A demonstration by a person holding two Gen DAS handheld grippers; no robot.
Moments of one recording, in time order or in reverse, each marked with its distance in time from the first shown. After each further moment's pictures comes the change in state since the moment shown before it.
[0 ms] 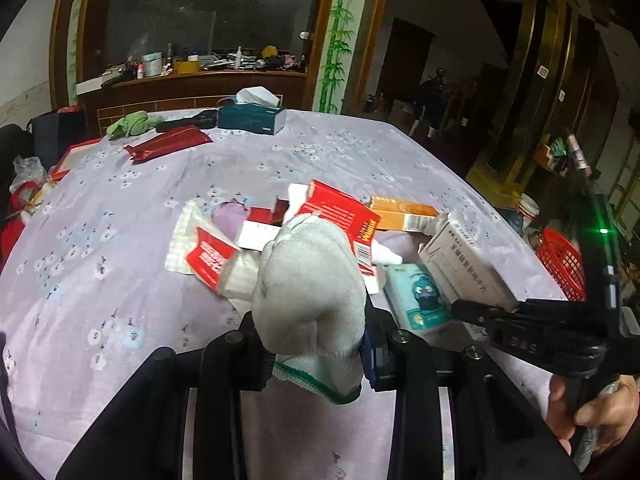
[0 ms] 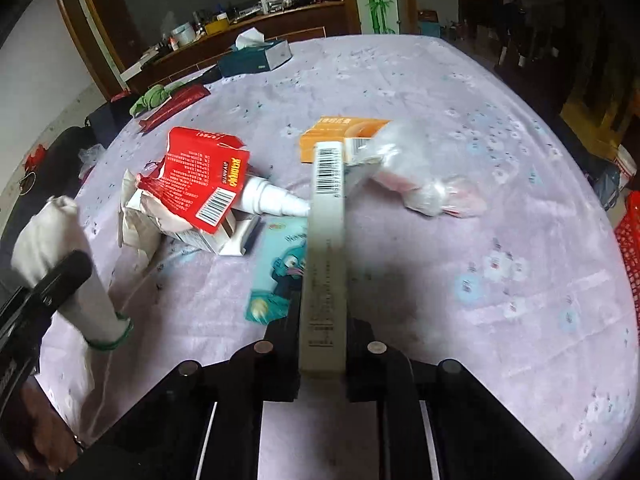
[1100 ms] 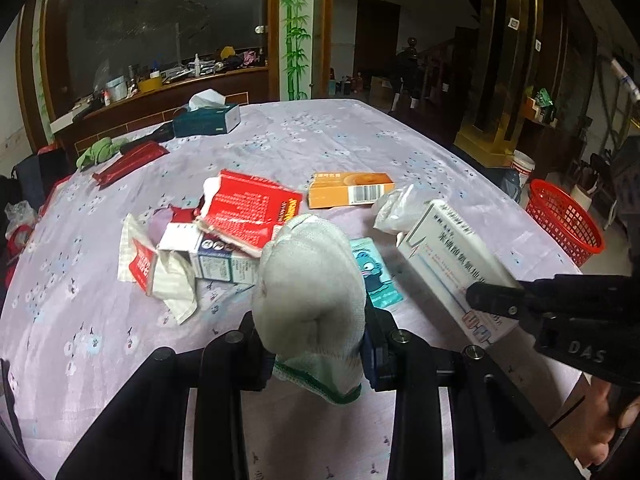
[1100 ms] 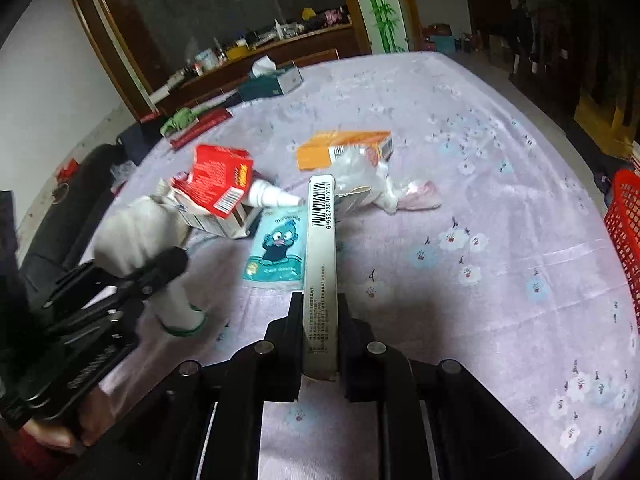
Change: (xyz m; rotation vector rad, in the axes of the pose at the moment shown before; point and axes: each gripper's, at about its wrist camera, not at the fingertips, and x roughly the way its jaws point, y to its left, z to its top) left arm 0.019 -0.077 -0.012 0.168 0.039 0.020; right arm -0.047 -0.039 -0.032 0.013 -0.095 0.125
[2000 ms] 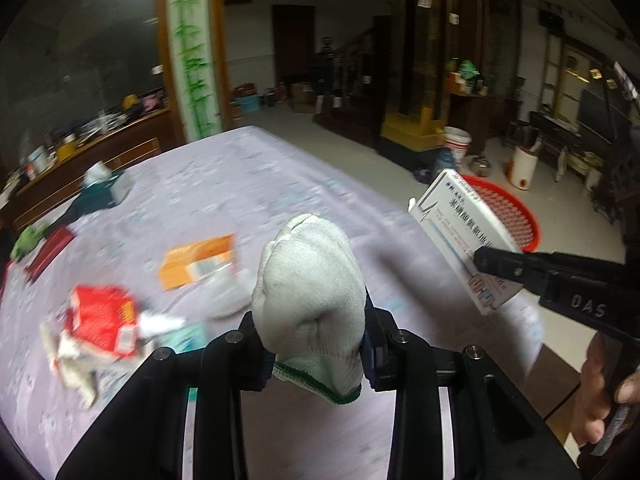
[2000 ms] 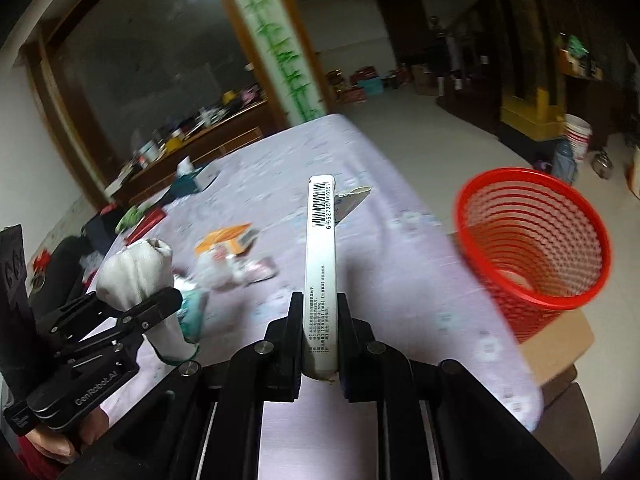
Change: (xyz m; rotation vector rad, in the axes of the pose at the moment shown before) left arm 0.007 -0.150 0.057 0.224 -0.027 -0.199; right arm -0.106 -0.126 -0.007 0.221 -0.240 -0.137
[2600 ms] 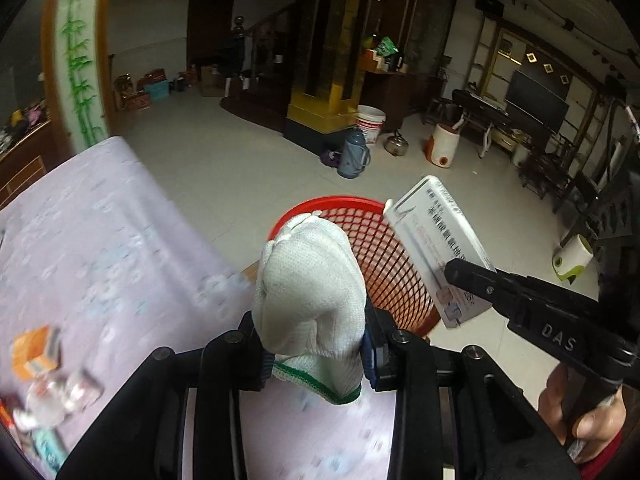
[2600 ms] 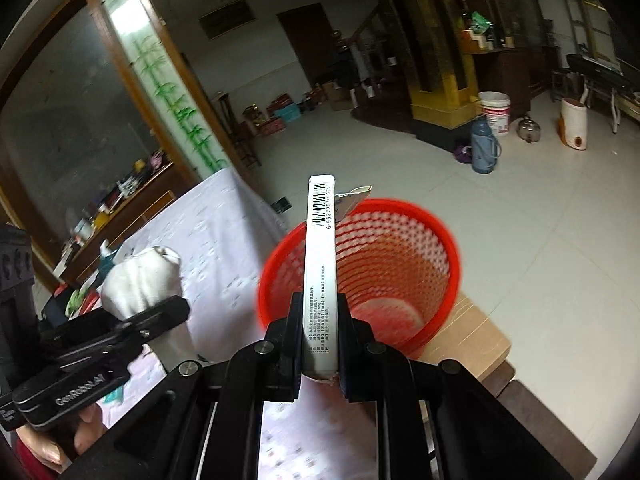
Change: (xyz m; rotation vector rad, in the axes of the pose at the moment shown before) left arm 0.107 -0.141 0.092 0.075 0.091 -0.296; right arm -0.051 -0.154 0.037 0.224 -0.104 -0.188
